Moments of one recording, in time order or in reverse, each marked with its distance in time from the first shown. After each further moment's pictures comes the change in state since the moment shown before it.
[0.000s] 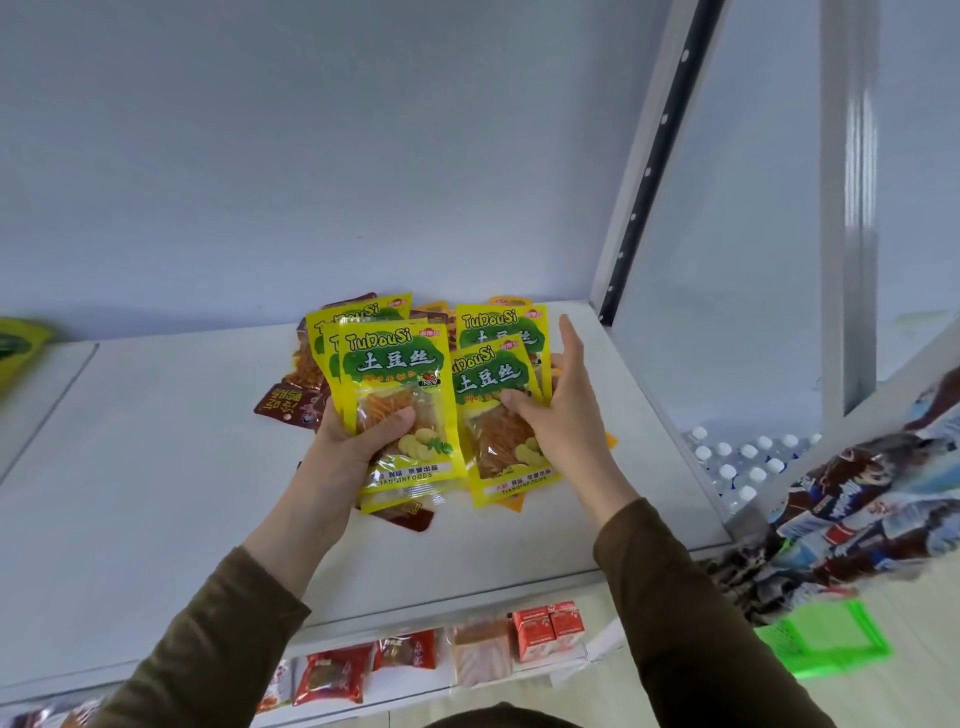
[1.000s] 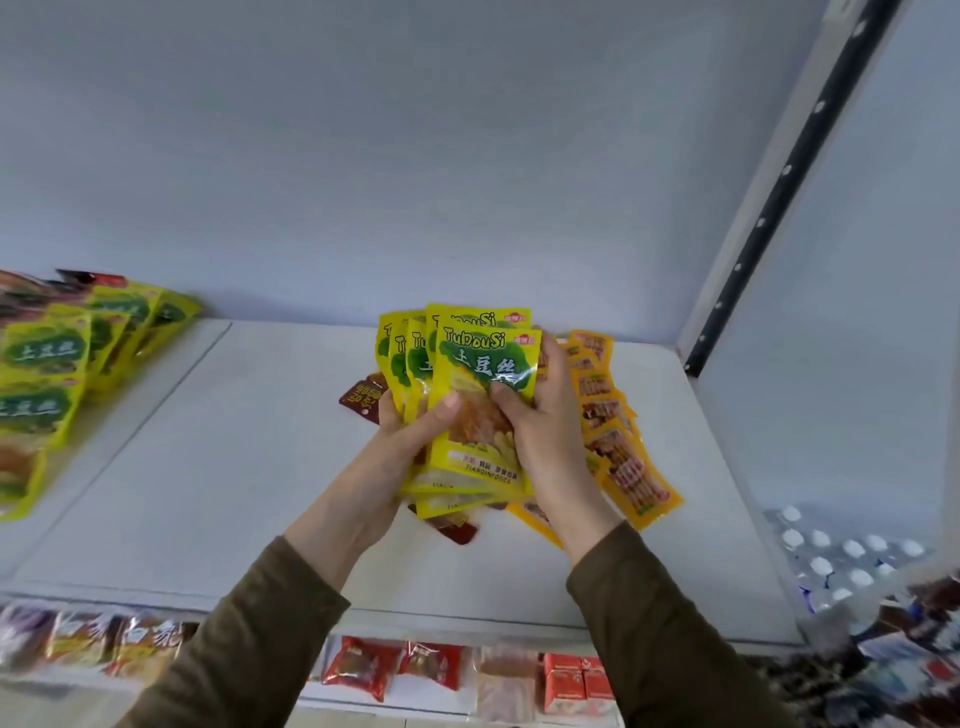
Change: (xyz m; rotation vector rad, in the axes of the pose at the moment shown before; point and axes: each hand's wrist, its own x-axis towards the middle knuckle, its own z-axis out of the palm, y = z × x) left_hand -0.034 0.035 0.020 0.009 0.103 -0.034; right_hand -0.006 -0.075 0.053 0.508 -0.158 -0.115
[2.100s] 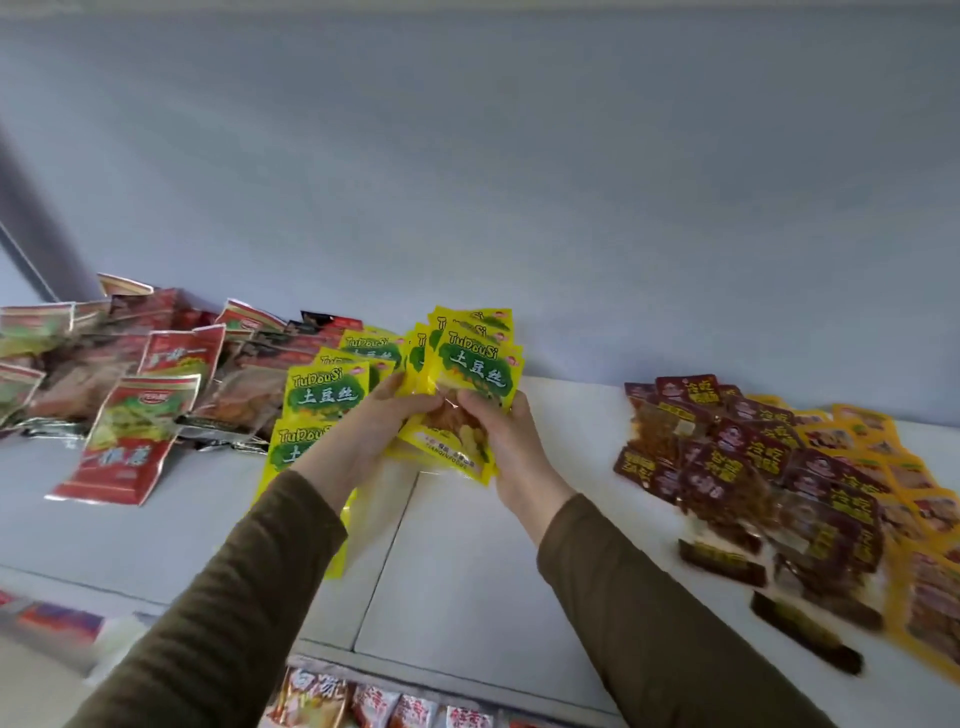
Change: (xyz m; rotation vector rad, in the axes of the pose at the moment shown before) left_hand 0.045 0.117 -0.340 0.188 0.283 -0.075; right_hand 0.028 0.028 0.364 0.384 -0.171 0.472
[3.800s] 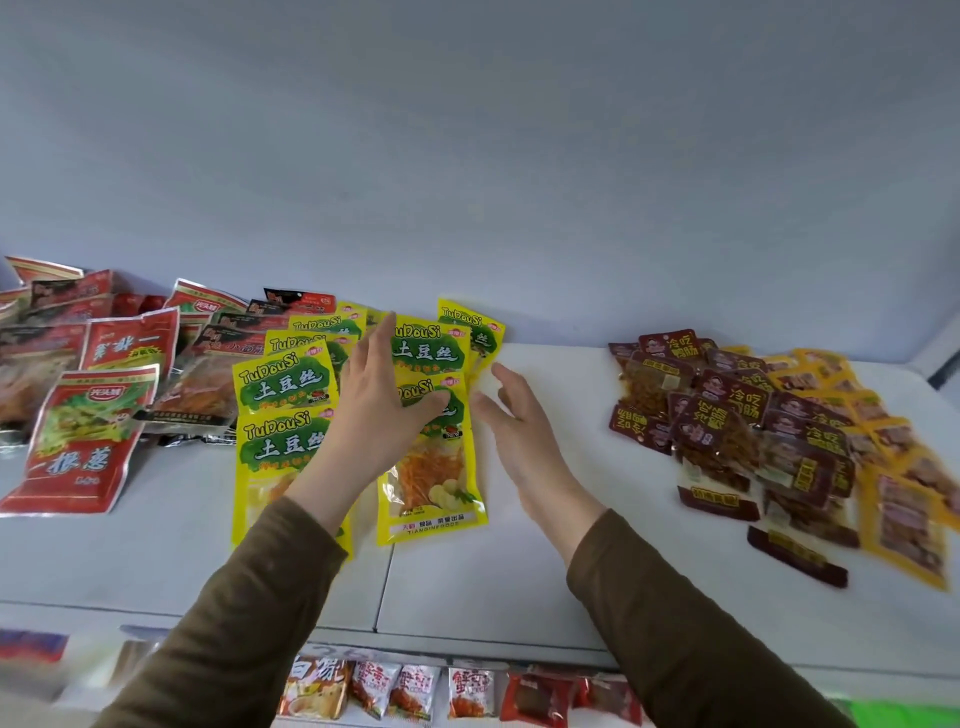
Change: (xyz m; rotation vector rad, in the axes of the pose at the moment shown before) left_hand -0.024 -0.012 -0.008 0.733 0.133 0.546; right_hand -0.041 0.012 -0.010 -0.409 0.071 -0.161
